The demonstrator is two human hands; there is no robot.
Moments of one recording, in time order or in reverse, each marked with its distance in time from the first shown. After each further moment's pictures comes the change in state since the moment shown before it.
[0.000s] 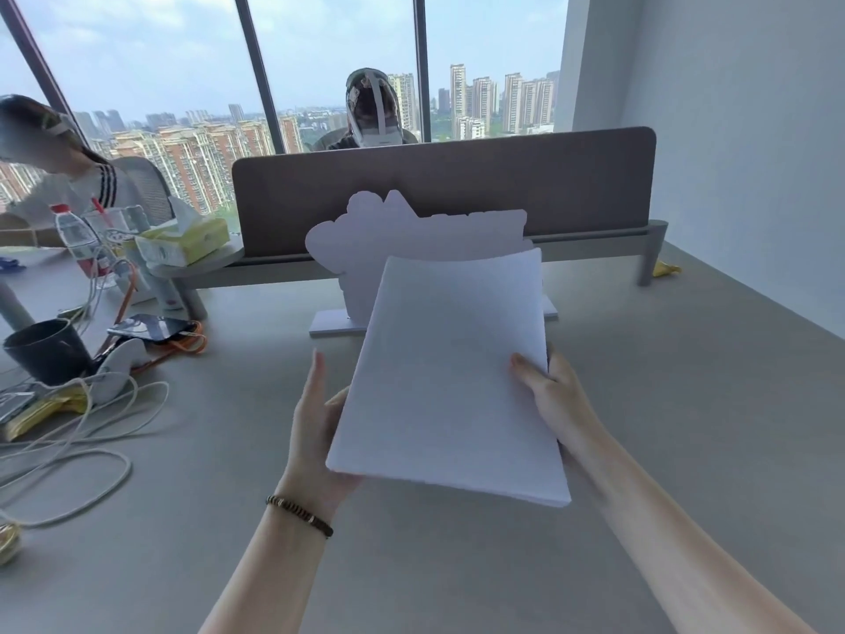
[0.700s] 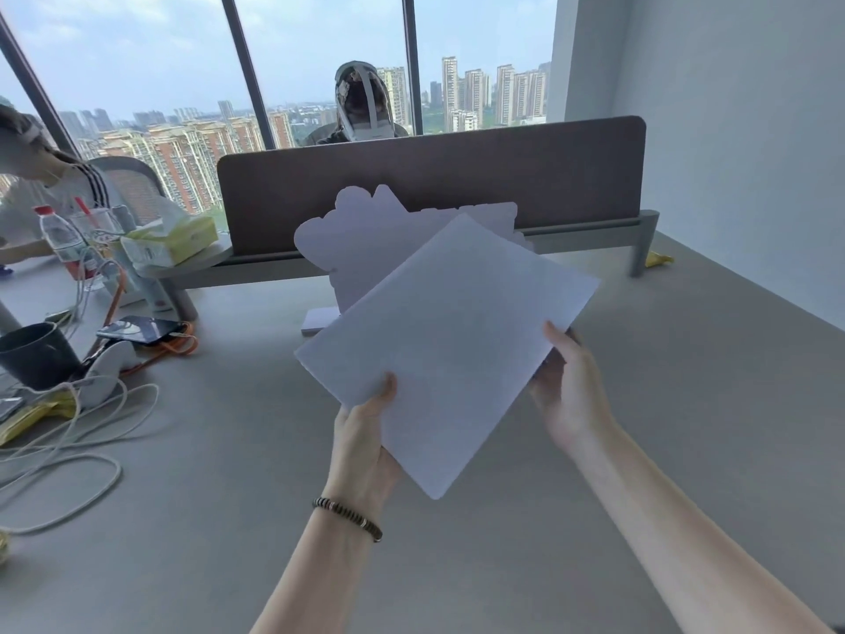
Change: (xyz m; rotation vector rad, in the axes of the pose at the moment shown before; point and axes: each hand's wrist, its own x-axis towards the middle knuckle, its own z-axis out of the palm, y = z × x) left_hand 0.019 -0.043 0.024 0.022 0.191 0.301; right_hand 0.007 -0.008 -0.008 0.484 0.196 0.053
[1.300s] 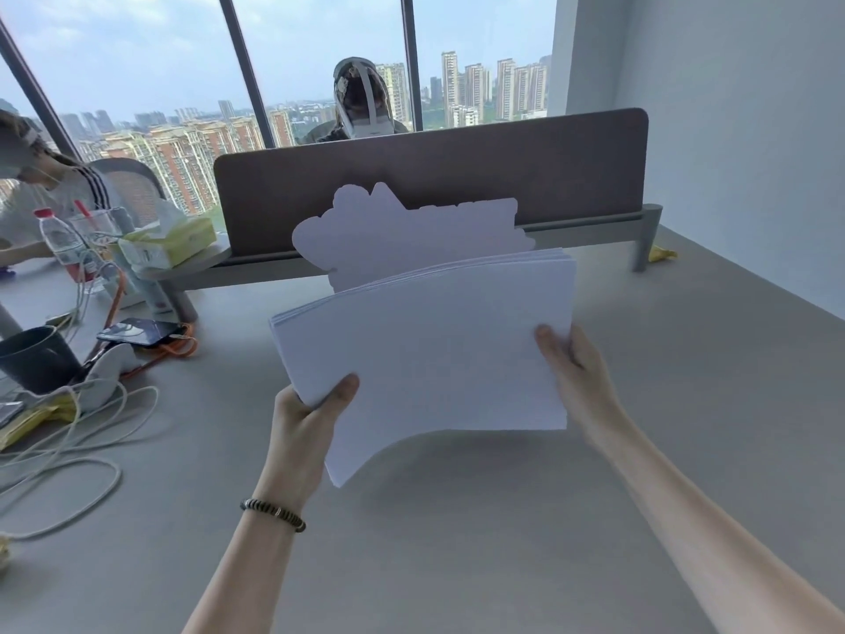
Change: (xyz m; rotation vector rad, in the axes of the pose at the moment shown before) left_hand 0.014 0.043 -0.043 0.555 0.035 0.331; right_hand 0.005 -0.005 -0.017 -0.580 -0.178 -0.333
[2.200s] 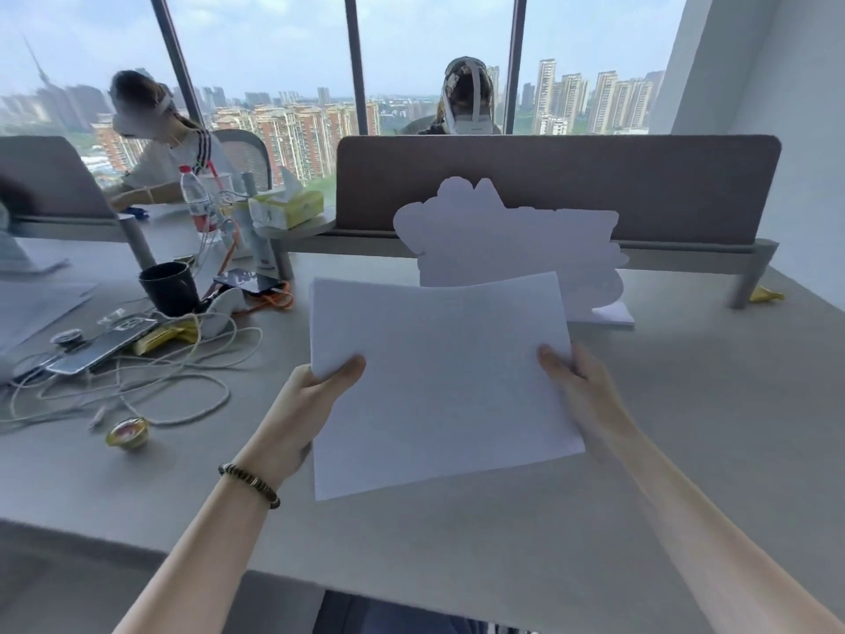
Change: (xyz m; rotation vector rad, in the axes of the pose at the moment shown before) left_hand -0.041 0.046 -0.080 0.094 -0.010 -0.182; right_hand -0.011 0.008 0.059 -0.033 -0.217 0.212
